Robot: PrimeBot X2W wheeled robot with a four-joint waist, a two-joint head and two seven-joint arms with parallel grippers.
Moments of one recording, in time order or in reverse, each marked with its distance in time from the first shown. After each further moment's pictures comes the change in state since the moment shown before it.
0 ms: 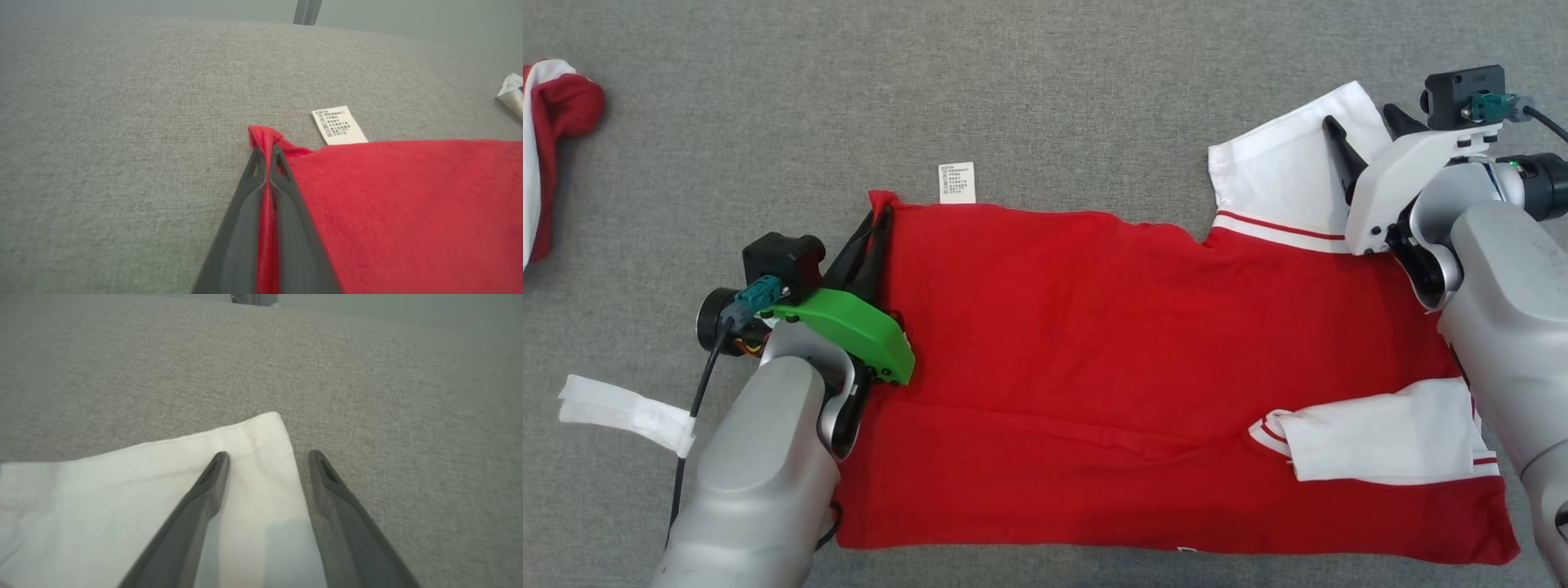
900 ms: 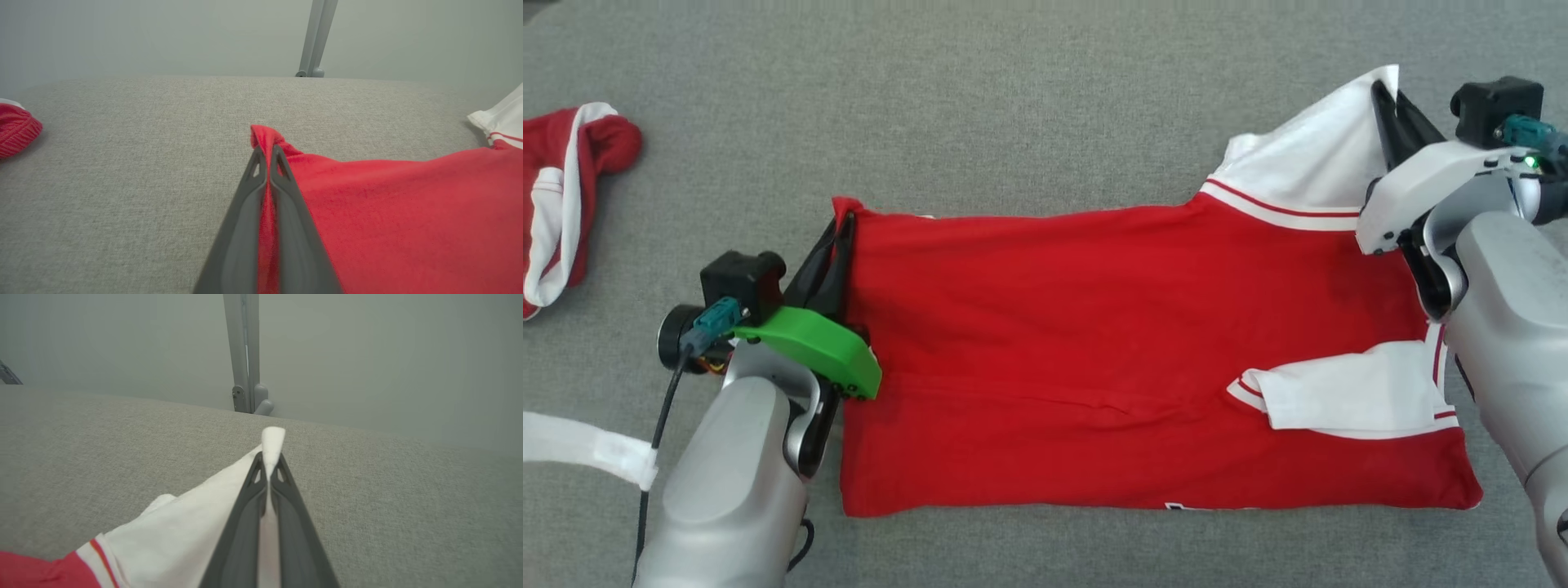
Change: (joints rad) left arm 0.054 0.038 0.066 -0.083 0.036 -0.003 0.000; right arm -0.025 0.000 0.003 0.083 -0.007 0.000 -0.290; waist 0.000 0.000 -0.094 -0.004
